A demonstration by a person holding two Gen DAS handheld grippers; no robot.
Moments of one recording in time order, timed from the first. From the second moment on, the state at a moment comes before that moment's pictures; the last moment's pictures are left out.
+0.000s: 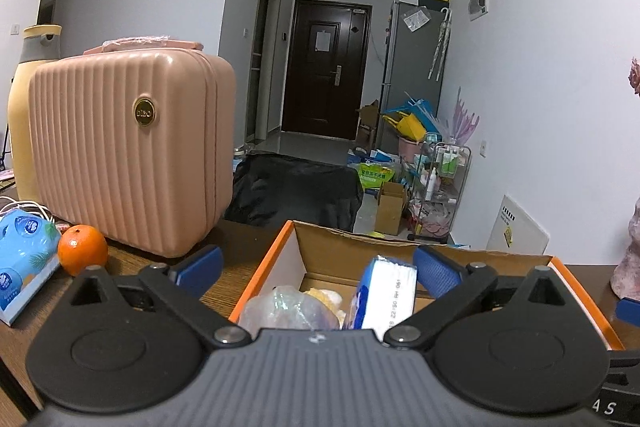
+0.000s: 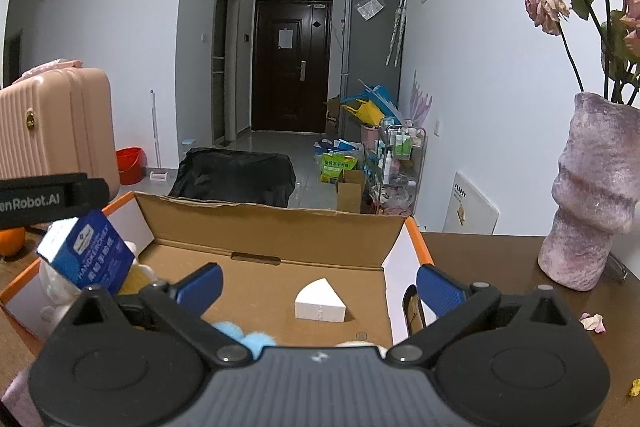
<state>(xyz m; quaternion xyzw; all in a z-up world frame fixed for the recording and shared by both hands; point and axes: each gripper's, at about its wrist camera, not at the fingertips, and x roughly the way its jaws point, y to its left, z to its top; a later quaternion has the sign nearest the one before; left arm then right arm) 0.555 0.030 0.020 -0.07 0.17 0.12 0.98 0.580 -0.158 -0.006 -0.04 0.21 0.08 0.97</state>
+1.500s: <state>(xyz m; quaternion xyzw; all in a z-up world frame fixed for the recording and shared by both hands) 0.447 0.013 0.025 -0.06 0.15 0.11 0.98 0.470 -0.198 0.007 -0.02 0.18 0.10 0.98</state>
